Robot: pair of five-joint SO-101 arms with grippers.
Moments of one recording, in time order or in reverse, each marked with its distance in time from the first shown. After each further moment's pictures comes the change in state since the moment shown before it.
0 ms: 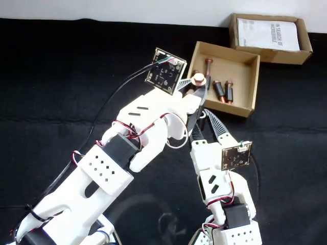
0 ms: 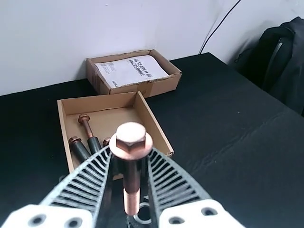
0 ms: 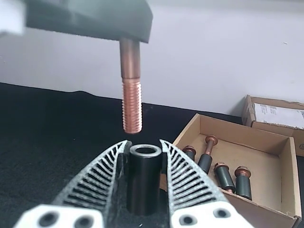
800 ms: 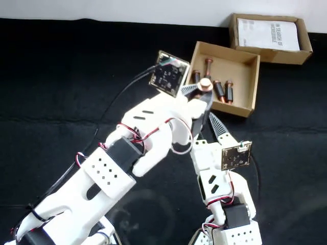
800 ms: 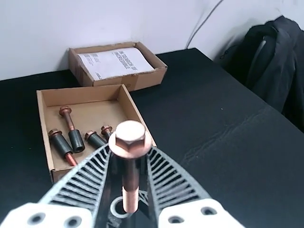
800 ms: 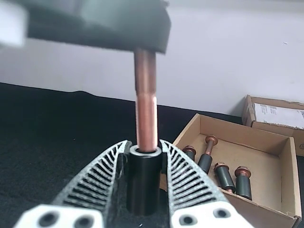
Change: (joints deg) left arm 2.8 0.0 0.5 0.0 2.5; right arm 0.0 0.0 0.0 0.0 0.0
